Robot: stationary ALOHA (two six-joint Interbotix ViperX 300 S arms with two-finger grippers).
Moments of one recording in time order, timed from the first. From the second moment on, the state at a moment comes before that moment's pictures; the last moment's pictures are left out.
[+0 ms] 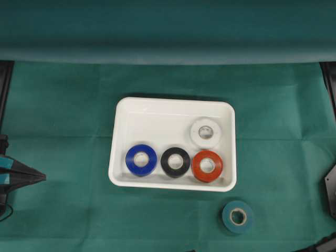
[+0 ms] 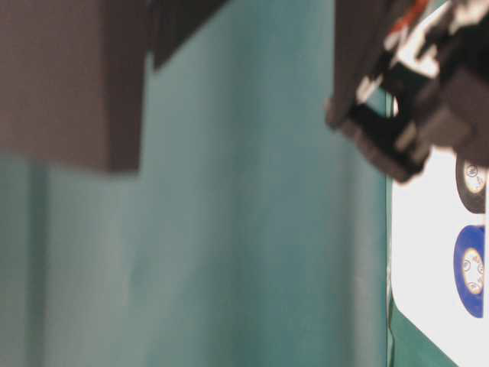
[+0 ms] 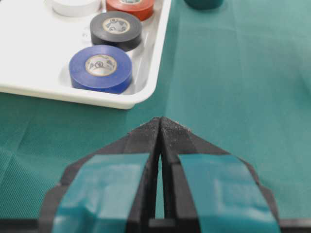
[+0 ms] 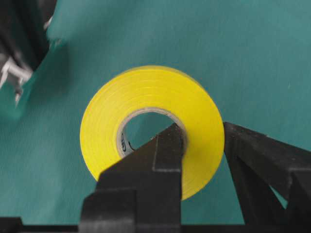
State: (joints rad) left arm 0.06 -1.37 1.51 -0.02 0.07 -0.04; right arm 0.48 0.24 0.34 -0.61 0.26 0.63
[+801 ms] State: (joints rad) left arm 0.06 -1.37 1.51 -0.02 0.07 -0.04; right arm 0.21 0.22 0.33 -0.66 0.35 0.62
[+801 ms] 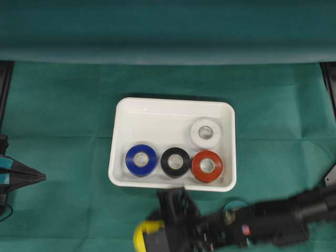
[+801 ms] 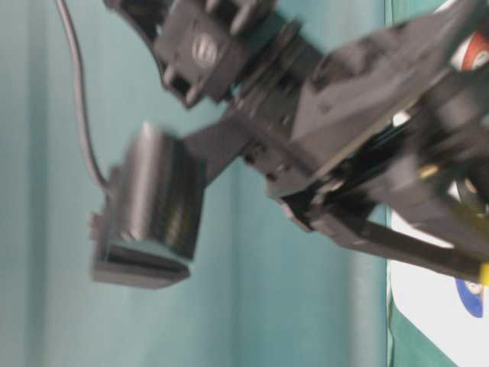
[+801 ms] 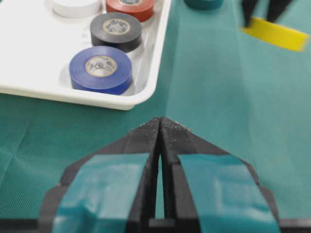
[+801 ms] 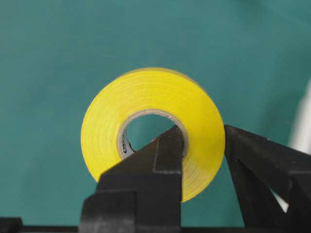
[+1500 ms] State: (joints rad) left arm 0.06 -1.37 1.51 -0.02 0.07 -0.04; right arm -0.19 0.21 0.33 -0.79 0.19 0.62
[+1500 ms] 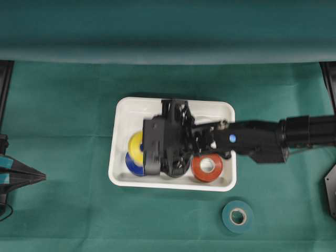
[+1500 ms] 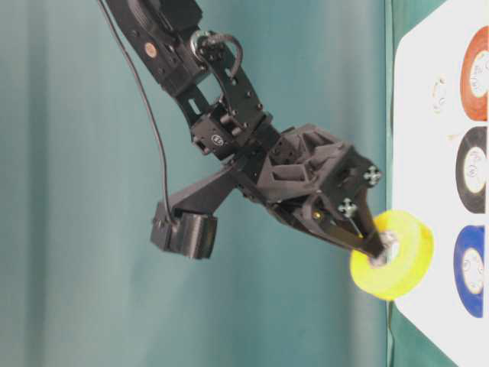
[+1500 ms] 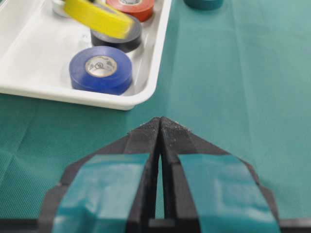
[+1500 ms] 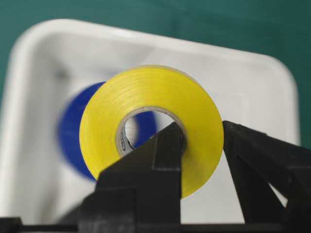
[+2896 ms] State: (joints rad) left arm 0.06 -1.37 1.51 -0.02 0.07 -0.04; right arm -0.30 0.25 0.33 -0.79 0.09 0.62
